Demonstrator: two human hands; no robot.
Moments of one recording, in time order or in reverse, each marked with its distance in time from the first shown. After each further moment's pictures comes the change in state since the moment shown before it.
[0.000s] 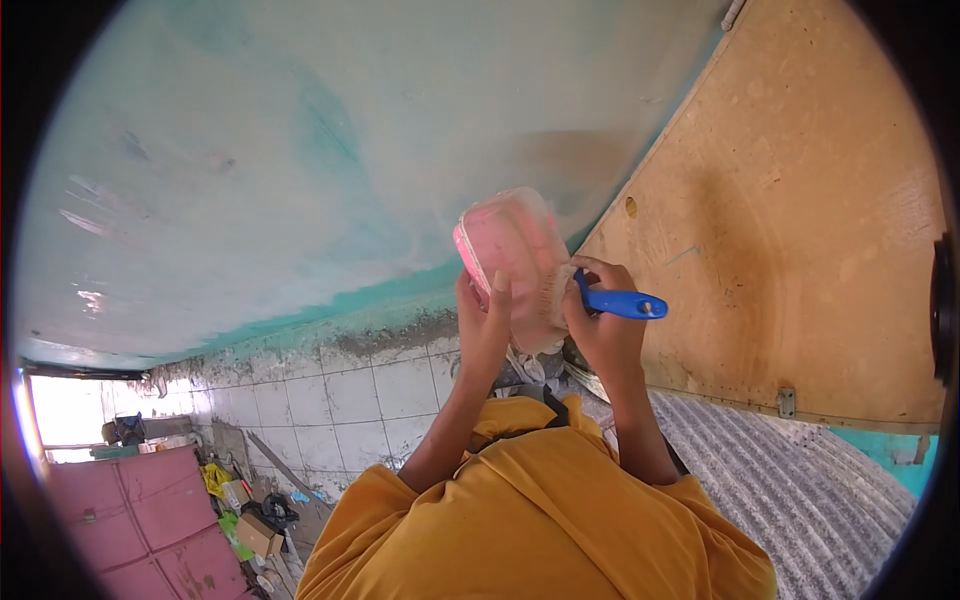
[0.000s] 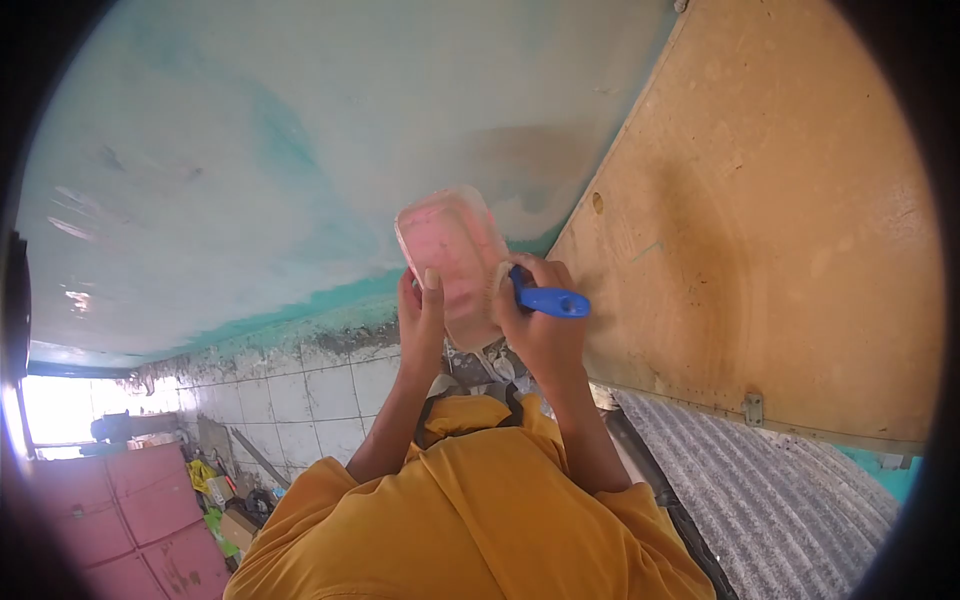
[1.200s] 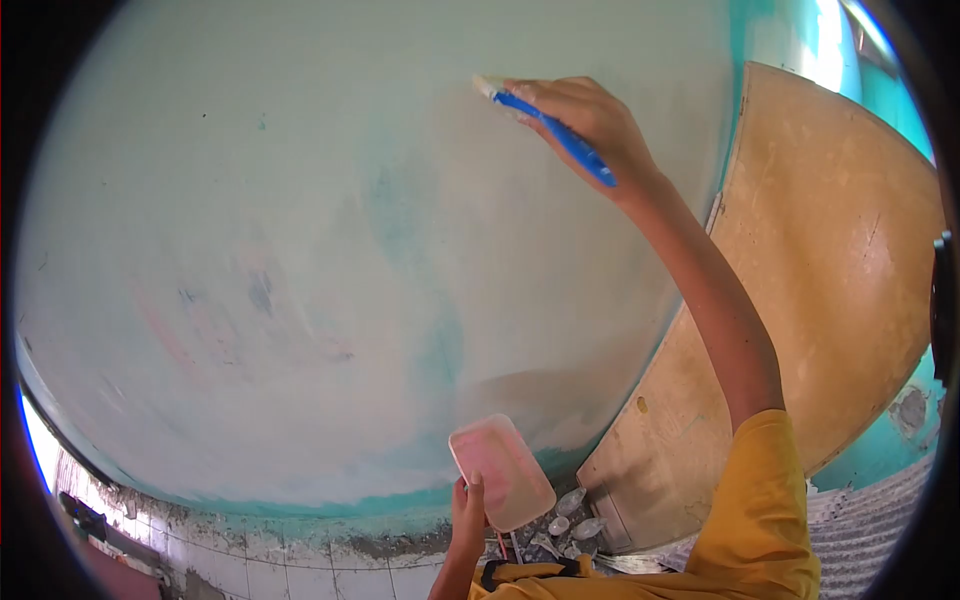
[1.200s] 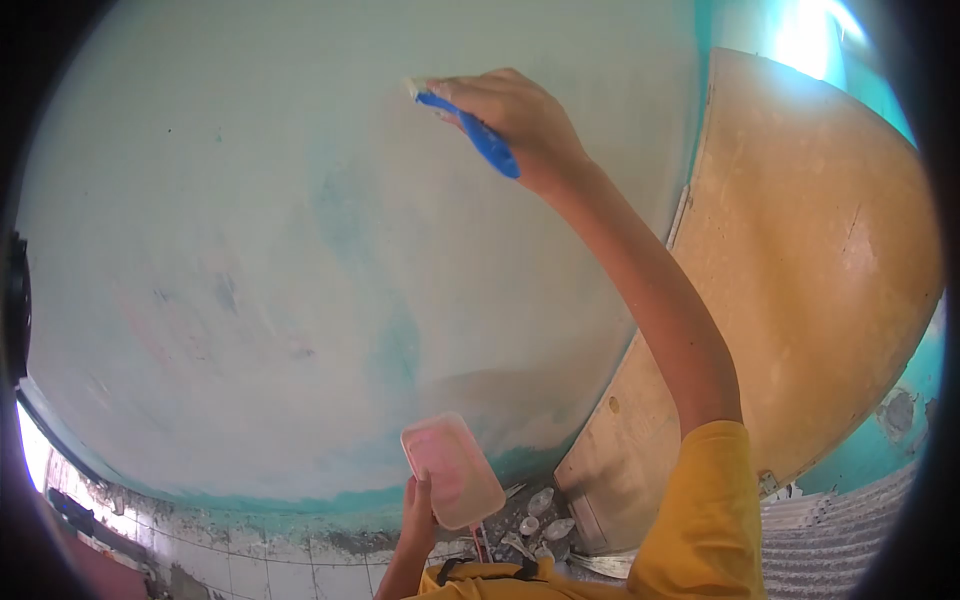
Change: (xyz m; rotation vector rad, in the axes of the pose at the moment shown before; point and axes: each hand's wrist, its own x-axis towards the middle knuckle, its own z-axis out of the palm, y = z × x) left_hand 0.030 0.056 -0.161 -0.140 -0.040 -0.161; right_hand 0.340 -0.304 -0.021 -0.283 0.347 -1.283
